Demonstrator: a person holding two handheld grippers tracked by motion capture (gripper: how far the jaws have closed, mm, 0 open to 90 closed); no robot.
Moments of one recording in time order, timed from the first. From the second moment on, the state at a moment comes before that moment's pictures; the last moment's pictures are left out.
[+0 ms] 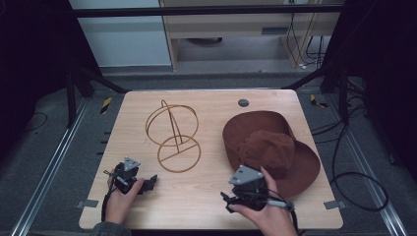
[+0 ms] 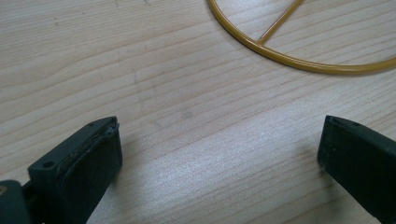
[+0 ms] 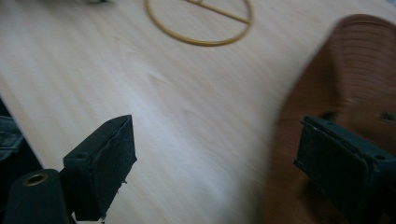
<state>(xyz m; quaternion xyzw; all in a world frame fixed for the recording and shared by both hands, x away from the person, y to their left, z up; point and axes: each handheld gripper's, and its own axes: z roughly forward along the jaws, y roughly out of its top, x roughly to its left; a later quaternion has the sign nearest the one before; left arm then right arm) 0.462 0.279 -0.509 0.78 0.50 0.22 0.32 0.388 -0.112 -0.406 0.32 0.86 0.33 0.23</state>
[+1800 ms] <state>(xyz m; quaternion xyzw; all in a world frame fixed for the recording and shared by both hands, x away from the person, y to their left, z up) 0.459 0.274 -0.509 0.79 0.49 0.21 0.32 0.565 -0.203 -0.374 0.40 0.90 0.16 0.07</state>
